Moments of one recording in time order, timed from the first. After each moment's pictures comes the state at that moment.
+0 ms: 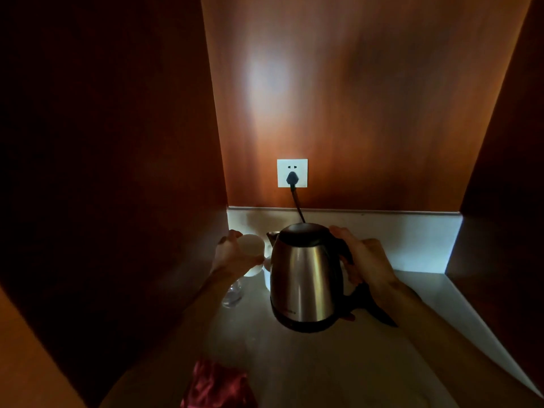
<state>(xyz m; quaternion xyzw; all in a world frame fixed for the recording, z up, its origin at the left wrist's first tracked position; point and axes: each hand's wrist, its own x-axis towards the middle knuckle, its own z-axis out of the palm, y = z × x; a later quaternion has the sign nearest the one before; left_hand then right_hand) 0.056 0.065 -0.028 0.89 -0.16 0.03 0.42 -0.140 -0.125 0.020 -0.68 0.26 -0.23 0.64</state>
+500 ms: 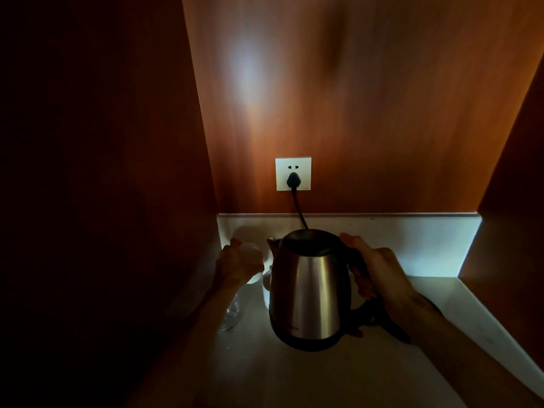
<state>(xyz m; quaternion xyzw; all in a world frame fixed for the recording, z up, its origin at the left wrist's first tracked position) 0.163 0.017 -0.081 0.92 -0.16 0.00 0.35 -0.092 -0.140 0.011 -0.65 0.28 -0.22 0.67</state>
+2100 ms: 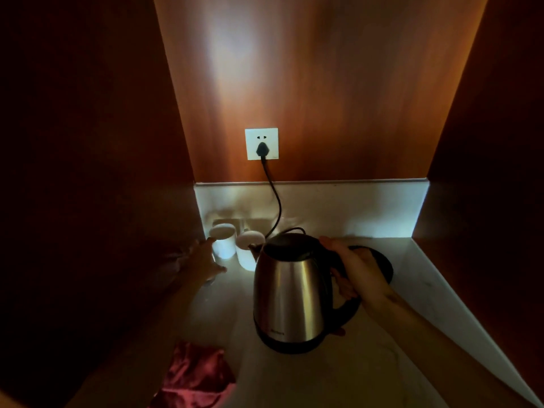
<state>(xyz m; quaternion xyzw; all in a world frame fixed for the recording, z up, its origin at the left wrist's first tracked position) 0.095 0.071 -0.118 0.96 -0.21 -0.03 0.20 -0.183 -0.127 -0.028 -0.64 0.30 -0.19 0.68</state>
